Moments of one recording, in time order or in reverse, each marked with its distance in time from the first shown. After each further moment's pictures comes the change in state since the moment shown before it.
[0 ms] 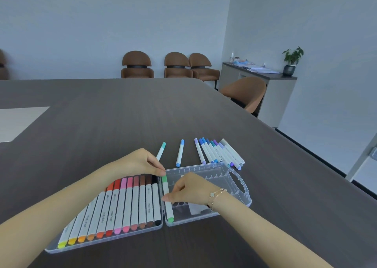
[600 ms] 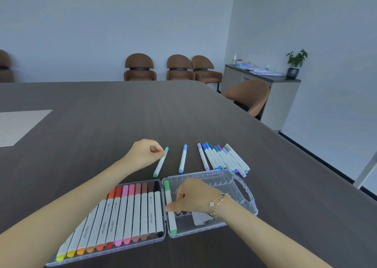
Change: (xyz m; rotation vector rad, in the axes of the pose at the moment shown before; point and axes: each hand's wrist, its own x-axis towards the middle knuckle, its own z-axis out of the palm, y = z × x) left_hand 0.026 0.007 -0.009 0.085 0.428 0.018; right_hand 0.005 -0.004 -0.005 -0.140 -0.003 -0.021
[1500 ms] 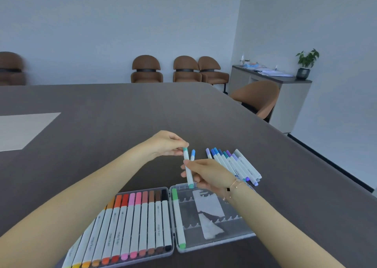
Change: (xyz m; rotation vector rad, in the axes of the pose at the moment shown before) left_hand 0.041 0.044 -0.008 -0.448 -0.212 -0.247; right_hand 0.035 0.008 -0.041 0.912 0.099 0.115
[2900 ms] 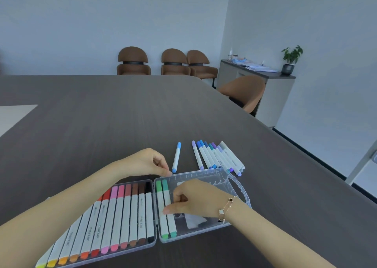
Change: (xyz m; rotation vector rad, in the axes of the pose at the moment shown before) left_hand -0.027 -0.053 0.009 0.412 -0.251 0.211; right_hand -0.035 0.039 0.002 -1.057 -0.192 -0.338
